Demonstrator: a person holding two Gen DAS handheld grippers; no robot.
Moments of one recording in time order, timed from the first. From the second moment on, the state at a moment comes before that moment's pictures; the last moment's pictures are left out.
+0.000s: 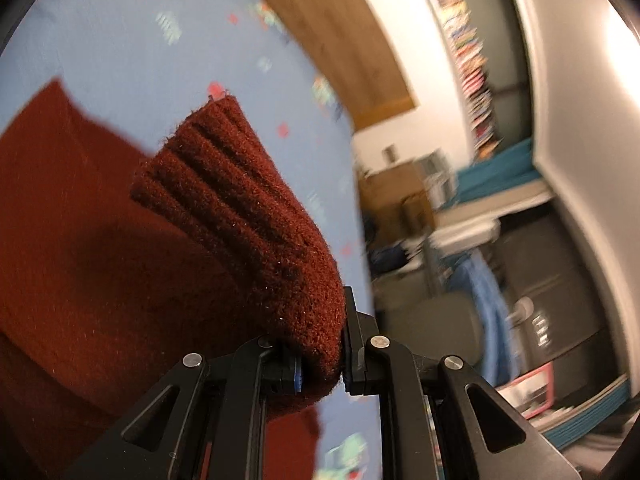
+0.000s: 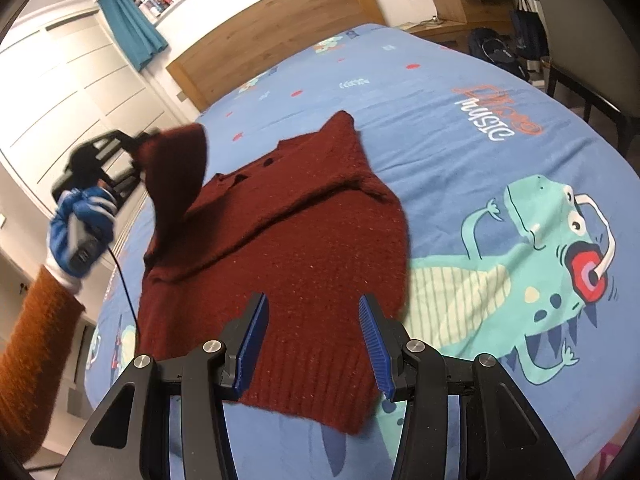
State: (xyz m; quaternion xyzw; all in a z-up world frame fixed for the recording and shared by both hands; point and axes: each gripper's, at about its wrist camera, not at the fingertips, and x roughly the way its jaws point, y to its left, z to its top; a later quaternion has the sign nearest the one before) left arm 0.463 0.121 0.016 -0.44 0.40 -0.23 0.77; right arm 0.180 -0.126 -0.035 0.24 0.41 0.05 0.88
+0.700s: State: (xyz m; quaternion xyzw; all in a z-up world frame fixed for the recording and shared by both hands) left arm 0.355 0.024 -0.021 -0.20 0.49 -0.24 0.81; right arm 0.202 -0.103 -0.029 0.23 0.42 0.08 0.88
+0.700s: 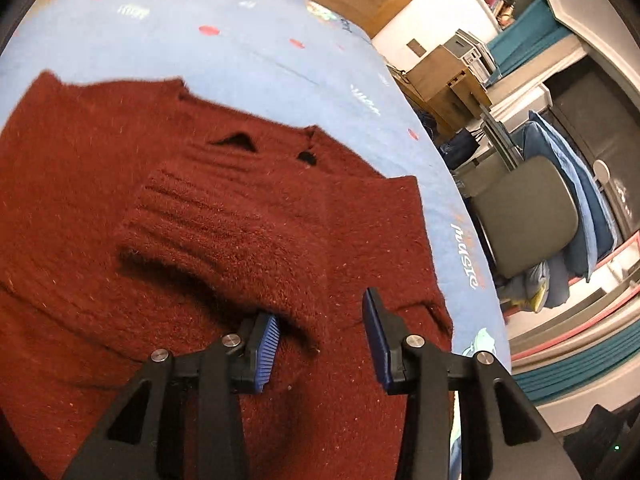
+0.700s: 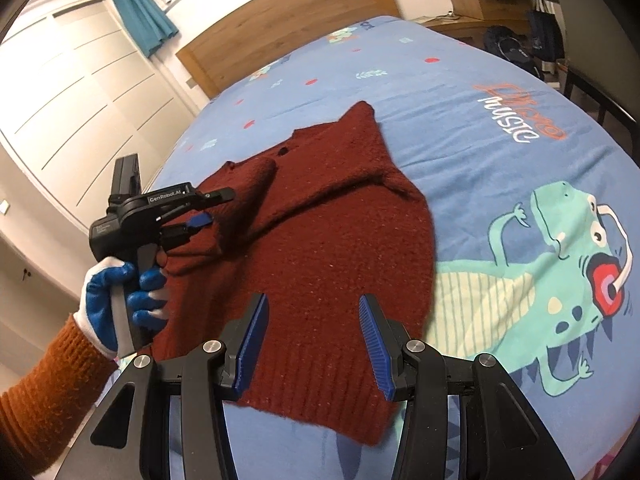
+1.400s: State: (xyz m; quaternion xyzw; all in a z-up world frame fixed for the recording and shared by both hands) left arm 0.308 0.004 -0.028 -0.08 0.48 -0.26 0.83; right arm 0.187 -0.105 -0.002 0.21 0.40 0.07 0.89
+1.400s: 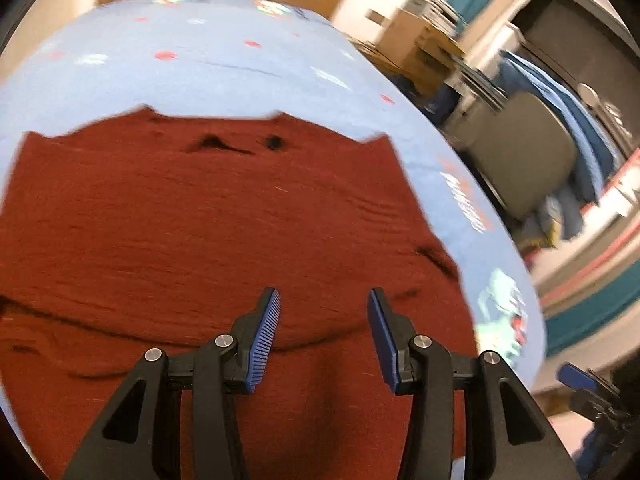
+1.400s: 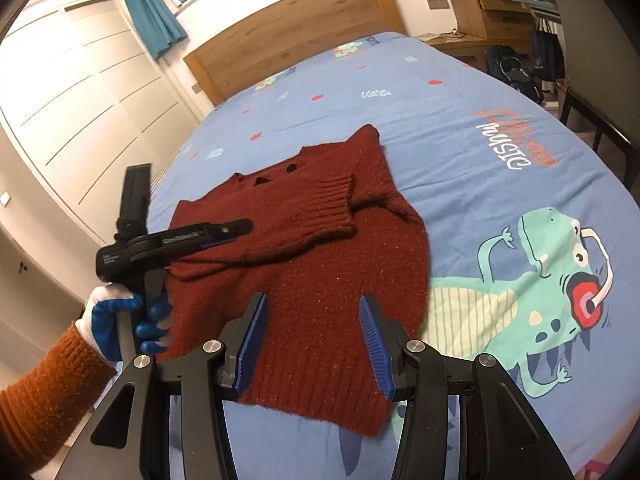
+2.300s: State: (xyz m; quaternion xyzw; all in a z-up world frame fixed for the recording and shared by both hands) left arm 0.295 -0.085 -0.083 0.03 0.50 -0.25 0.83; right arm 0.198 -0.116 -0.028 0.21 0.42 0.06 0.88
